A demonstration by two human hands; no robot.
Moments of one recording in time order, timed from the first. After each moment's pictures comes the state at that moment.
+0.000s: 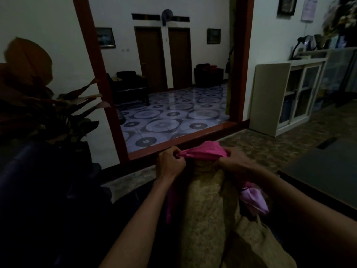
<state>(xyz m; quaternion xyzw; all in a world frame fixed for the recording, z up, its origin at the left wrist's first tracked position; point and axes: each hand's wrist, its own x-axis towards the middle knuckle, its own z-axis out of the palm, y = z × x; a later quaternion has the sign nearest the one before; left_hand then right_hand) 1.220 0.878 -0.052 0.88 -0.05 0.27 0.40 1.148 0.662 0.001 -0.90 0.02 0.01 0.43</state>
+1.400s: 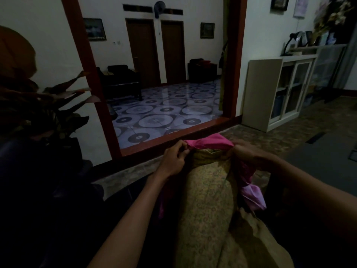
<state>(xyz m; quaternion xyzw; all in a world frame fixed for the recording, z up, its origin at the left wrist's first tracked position) 1.241 0.866 -0.065 0.85 -0.28 0.17 0.42 1.158 0.615 0.002 -0.88 0.00 0.04 0.47</state>
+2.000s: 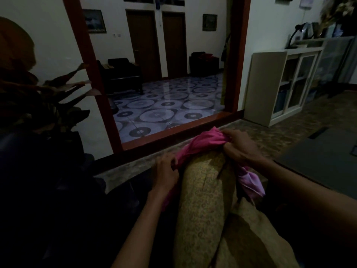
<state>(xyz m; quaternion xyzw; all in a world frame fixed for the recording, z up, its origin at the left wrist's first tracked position) 1.202 0.886 -0.112 0.91 -0.14 0.22 0.32 1.152 0.645 -0.006 -0.93 -0.05 -0.16 0.31</state>
